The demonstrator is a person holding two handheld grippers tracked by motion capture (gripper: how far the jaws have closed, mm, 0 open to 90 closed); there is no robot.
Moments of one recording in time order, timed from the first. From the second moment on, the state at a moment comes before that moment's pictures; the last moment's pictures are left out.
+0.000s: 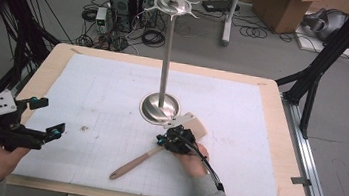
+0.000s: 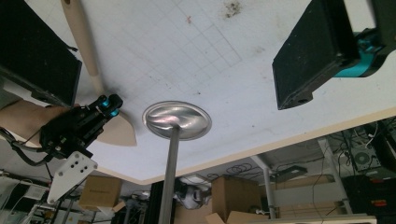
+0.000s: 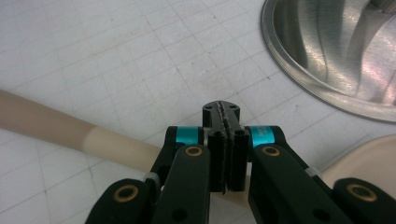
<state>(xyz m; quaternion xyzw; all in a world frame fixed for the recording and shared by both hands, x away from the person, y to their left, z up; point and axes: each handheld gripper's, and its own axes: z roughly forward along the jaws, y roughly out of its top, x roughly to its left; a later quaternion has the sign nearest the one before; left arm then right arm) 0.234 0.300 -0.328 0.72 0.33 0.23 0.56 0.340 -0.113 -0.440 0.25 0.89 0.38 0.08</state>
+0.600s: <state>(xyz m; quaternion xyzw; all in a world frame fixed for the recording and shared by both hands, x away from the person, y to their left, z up) 0.235 0.298 -0.329 0.73 0.33 0.22 0.56 0.340 -0.121 -0.439 0.27 0.89 0.37 0.08</state>
